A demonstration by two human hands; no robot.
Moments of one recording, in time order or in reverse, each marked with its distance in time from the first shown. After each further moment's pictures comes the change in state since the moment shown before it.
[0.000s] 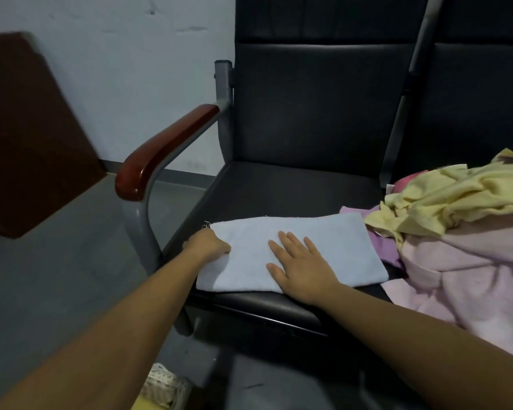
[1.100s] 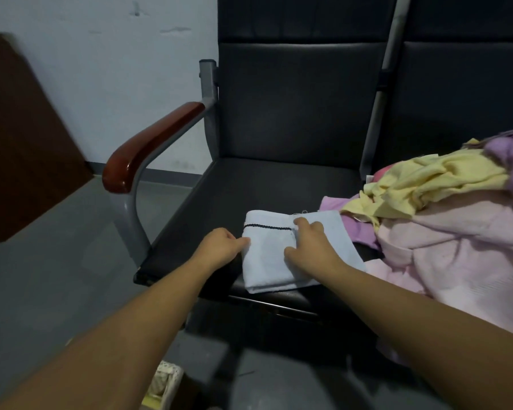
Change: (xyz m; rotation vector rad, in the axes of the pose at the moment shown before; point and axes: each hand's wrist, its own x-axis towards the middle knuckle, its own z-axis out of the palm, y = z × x) left_hand -0.060 0.022 0.033 -0.184 -0.036 0.178; right_hand -0.037 0.002 -0.050 0.485 0.128 0.405
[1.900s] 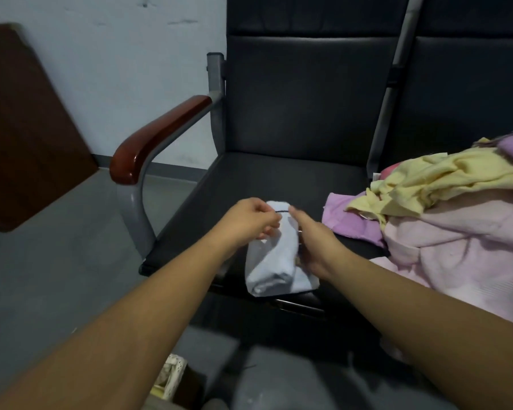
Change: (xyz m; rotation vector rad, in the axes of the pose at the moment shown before) left_hand -0.026 0.054 -0.005 -0.322 -0.110 0.186; right_hand 0.004 -0.016 0.004 1.186 -0.188 0.368
